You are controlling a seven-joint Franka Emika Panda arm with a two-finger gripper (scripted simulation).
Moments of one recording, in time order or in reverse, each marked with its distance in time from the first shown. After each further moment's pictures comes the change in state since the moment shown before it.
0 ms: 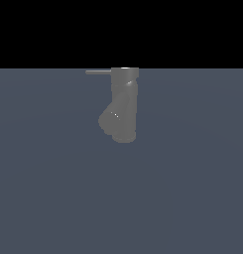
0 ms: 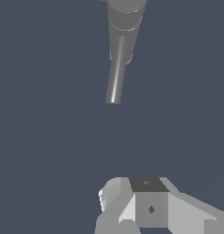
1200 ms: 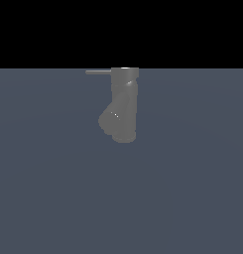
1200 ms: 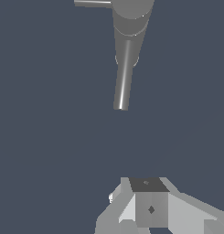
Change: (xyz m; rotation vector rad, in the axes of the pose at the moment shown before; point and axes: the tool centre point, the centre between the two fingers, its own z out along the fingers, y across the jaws) arm 0.023 -0.009 0.004 0.060 -0.008 0.031
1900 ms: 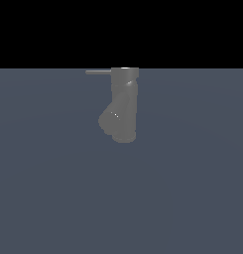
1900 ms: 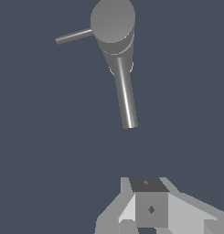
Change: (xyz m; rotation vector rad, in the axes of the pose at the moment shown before) arm 0.071 -0.009 0.005 0.079 -0.036 0.282
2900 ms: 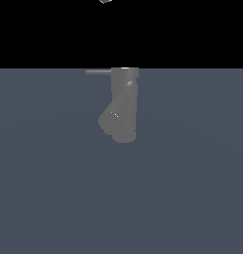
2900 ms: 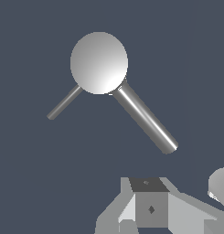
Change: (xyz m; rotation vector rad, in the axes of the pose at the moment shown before) arm 0.124 -0.049 0.050 0.027 -0.048 0.557
